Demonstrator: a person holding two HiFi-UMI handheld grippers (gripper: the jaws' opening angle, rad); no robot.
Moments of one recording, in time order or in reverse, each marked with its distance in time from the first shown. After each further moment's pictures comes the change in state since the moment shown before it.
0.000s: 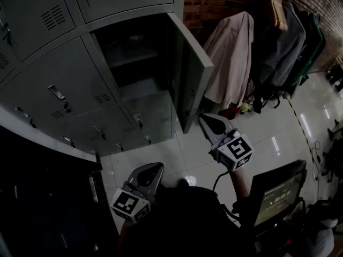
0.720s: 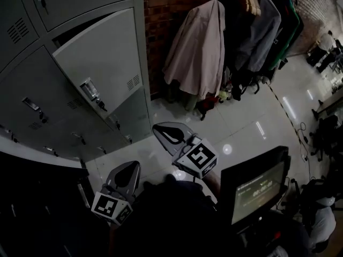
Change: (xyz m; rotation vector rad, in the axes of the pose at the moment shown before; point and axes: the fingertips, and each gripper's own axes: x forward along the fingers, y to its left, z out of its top) left arm 0.006 0.004 0.004 -0.004 0.008 0.019; right arm 0.010 0.075 0.001 0.037 -0.014 0.144
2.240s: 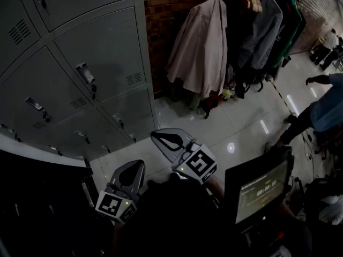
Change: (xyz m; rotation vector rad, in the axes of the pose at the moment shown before) left arm 0.003 -0.008 -0.003 0.003 -0.008 -0.016; right arm -0.005 0.029 -0.006 -0.012 0.002 0.049
